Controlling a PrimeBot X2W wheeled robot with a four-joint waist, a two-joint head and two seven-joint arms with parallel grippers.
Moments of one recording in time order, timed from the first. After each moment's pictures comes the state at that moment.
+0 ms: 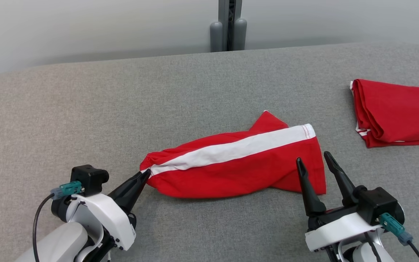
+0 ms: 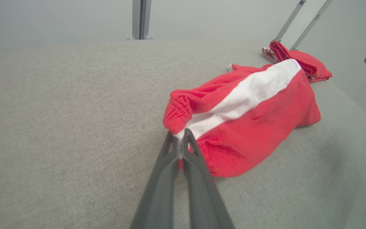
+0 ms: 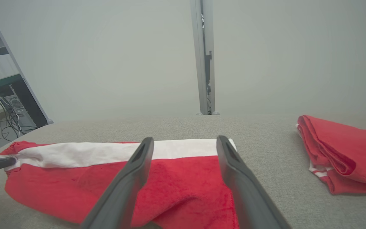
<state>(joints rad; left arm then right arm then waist) -0.48 0.53 -0.95 0.33 -1.02 -0.06 -0.16 -0.13 -0.05 0.23 0.19 0.22 0.13 -0.26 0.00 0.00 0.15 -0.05</state>
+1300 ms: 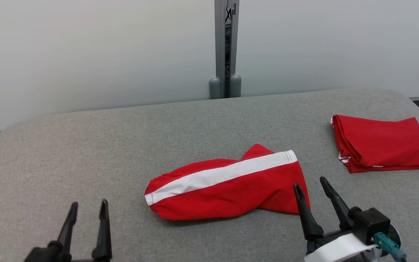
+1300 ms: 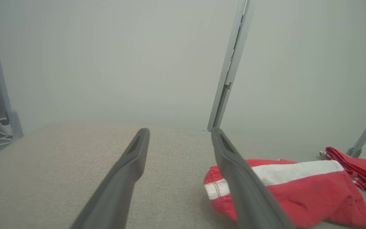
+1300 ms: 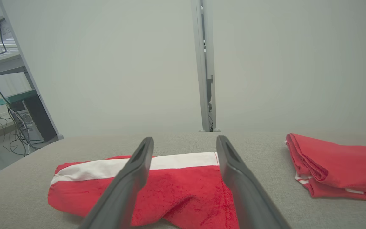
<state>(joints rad) 0.14 0.11 -0.04 0.06 -0.38 0.00 -0.26 -0.06 -0.05 0.26 0.22 0.24 0.13 -0.26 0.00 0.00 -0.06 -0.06</state>
